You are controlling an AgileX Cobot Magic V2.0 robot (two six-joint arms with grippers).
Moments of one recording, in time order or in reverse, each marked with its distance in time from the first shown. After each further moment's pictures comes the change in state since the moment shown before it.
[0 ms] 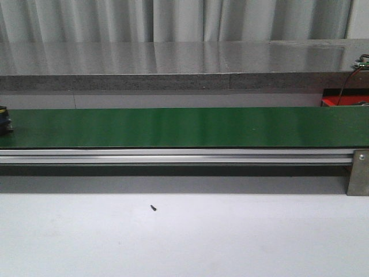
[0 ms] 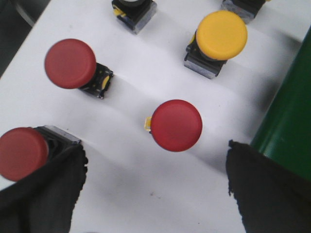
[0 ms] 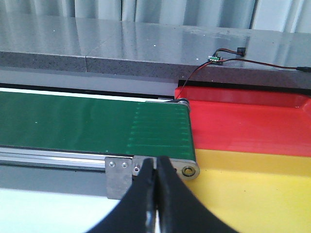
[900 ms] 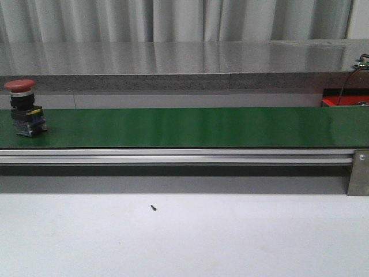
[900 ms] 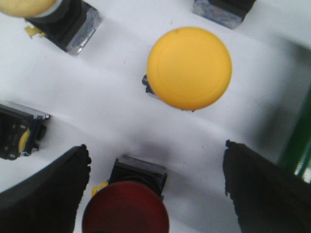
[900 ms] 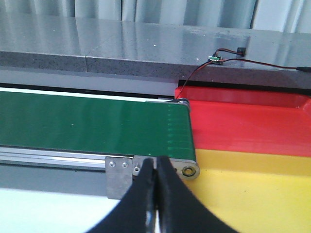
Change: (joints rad) left arm -0.078 0.232 -0.101 -0.009 -0.079 0.015; right arm 0.000 0.000 0.000 0.000 0.000 0.000
